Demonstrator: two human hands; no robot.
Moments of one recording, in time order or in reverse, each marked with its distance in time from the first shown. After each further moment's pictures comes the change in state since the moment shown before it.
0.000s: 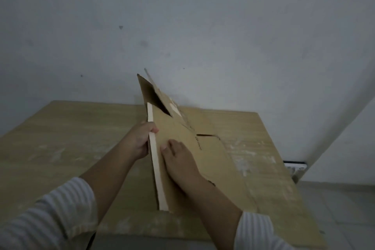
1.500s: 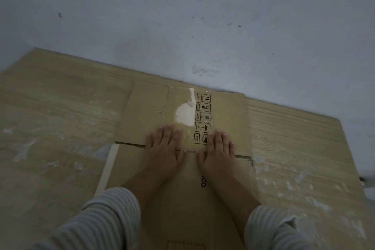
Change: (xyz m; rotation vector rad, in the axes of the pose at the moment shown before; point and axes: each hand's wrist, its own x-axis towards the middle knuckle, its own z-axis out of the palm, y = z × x) left_hand 0.253 -0.130 -0.034 1.564 0.139 0.257; right_hand 0.260 0.175 0.067 -0.758 -0.004 0.010
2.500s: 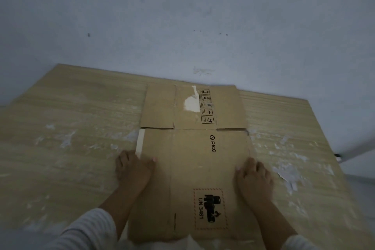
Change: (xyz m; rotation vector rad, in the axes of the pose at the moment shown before) left_hand -0.136 -0.098 -0.028 -0.294 0.026 -0.528; right_hand -0.177 0.027 -0.031 0.137 -0.042 0.489
